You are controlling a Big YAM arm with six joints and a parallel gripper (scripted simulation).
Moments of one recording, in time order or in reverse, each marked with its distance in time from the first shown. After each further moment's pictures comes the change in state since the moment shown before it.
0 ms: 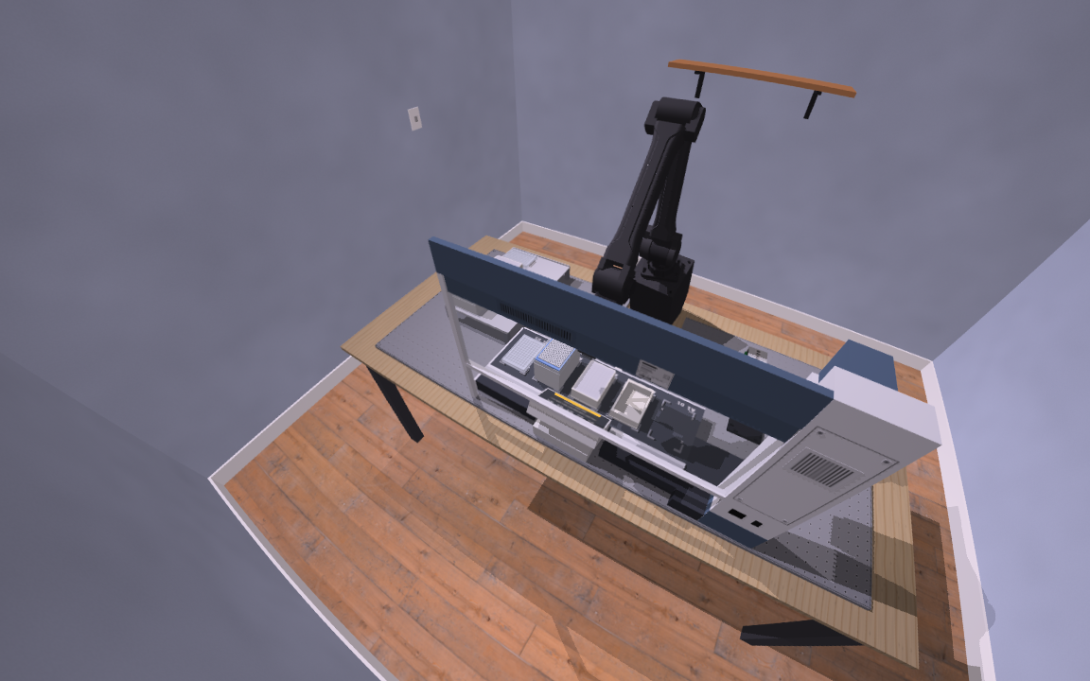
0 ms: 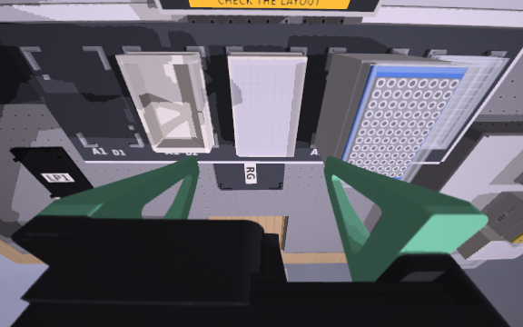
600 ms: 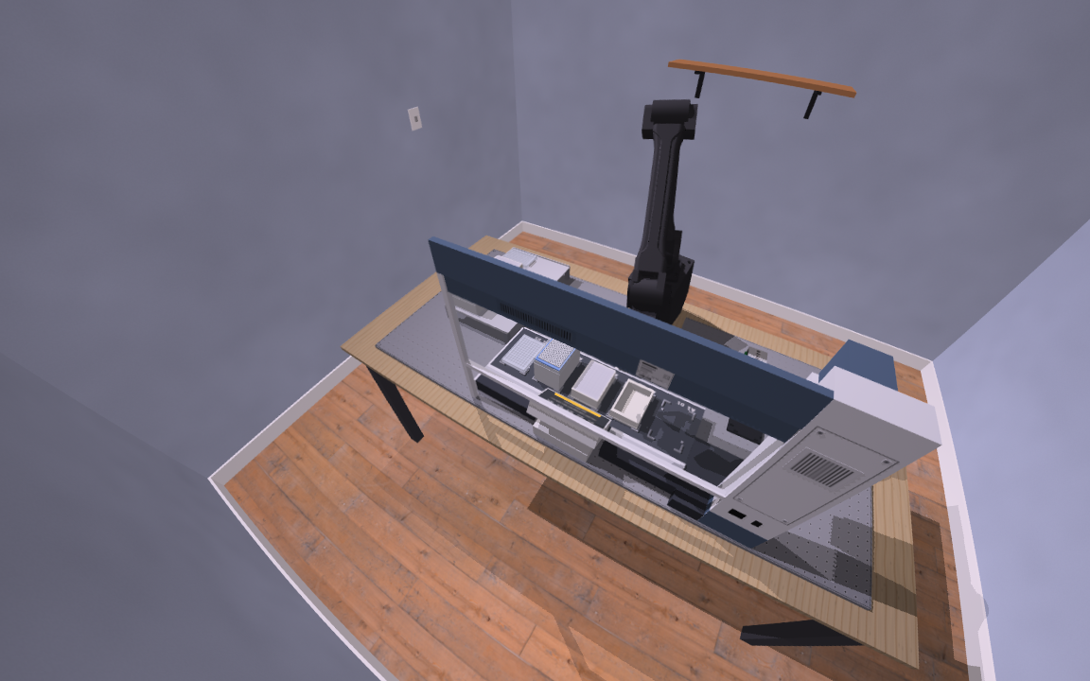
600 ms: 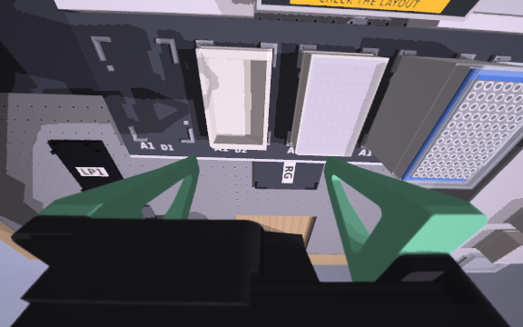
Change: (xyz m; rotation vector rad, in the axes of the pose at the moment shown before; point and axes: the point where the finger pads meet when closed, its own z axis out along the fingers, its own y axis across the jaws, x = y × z) arm 0.005 0.085 -0.003 -0.007 -0.008 -0.029
